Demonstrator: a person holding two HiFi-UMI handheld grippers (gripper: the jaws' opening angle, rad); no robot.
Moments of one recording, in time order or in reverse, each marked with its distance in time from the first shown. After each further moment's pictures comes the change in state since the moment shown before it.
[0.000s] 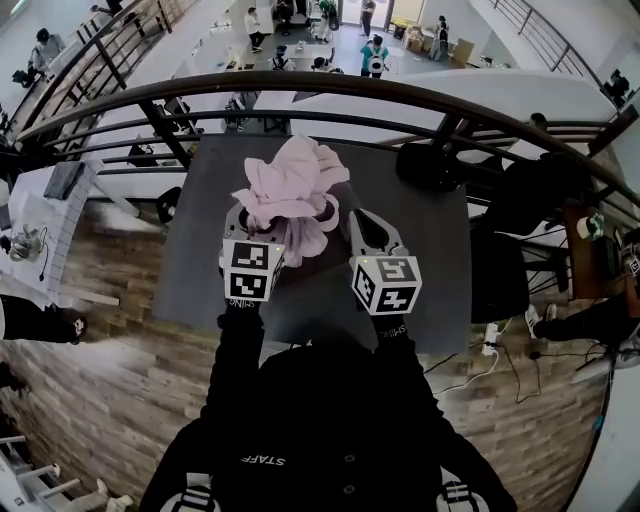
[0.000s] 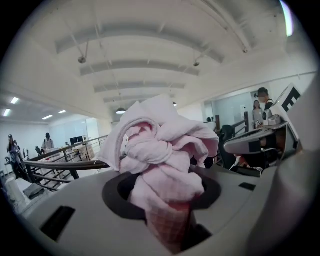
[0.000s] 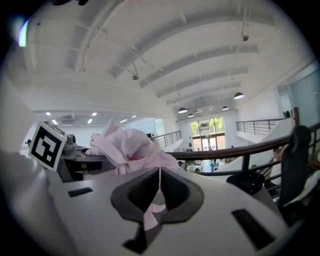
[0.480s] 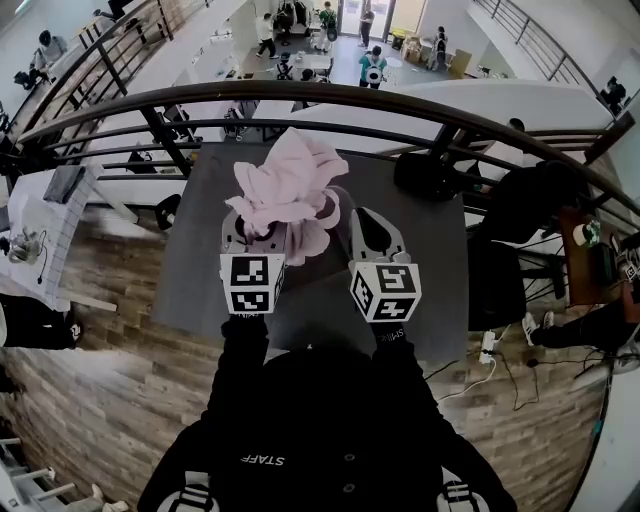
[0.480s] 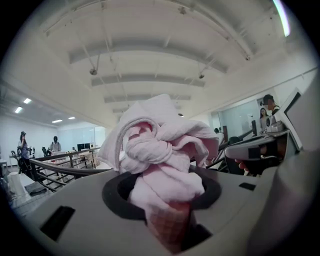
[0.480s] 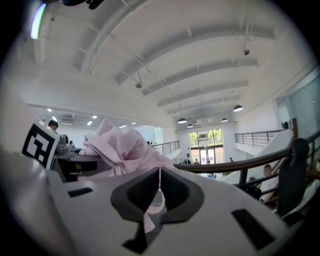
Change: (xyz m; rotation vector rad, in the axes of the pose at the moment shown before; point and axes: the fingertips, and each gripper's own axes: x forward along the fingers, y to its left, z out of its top) left arm -0.025 0.003 0.037 -0.051 -0.150 0.084; right arm -0.013 0.006 0.036 -0.063 -0.115 -0.031
